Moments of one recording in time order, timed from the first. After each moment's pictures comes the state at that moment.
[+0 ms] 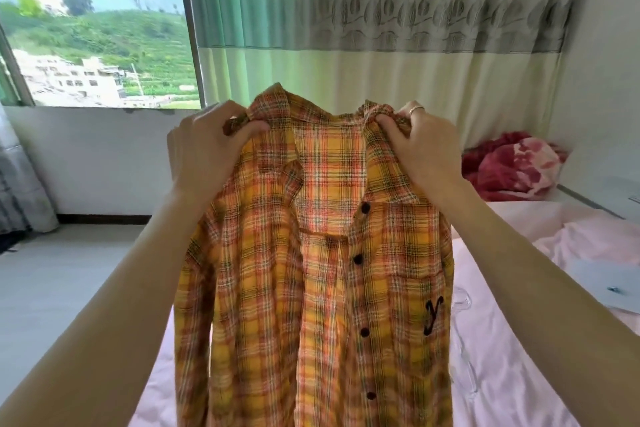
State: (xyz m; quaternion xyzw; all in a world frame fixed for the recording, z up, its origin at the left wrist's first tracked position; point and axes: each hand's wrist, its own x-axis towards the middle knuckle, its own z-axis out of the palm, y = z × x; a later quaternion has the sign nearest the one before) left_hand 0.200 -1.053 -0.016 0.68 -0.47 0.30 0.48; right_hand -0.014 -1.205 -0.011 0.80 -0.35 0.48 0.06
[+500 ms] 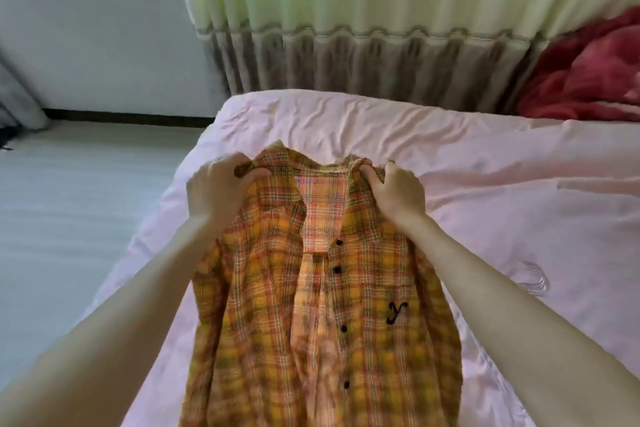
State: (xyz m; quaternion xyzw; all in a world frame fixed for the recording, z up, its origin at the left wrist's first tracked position) left_hand 0.338 -1.297 -0.291 0.86 -0.40 0.10 0.31; right_hand 0.145 -1.465 -0.316 0.84 -0.45 0.24 -0.18
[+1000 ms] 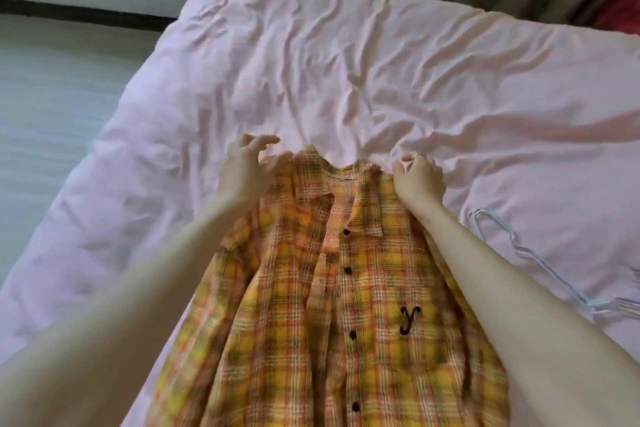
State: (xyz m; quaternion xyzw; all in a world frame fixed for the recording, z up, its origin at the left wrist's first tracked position) left_hand 0.414 -1.419 -0.506 0.86 -0.36 -0.15 0.33; right_hand 0.215 -1.575 -0.521 0.76 -0.59 0.09 -0.26
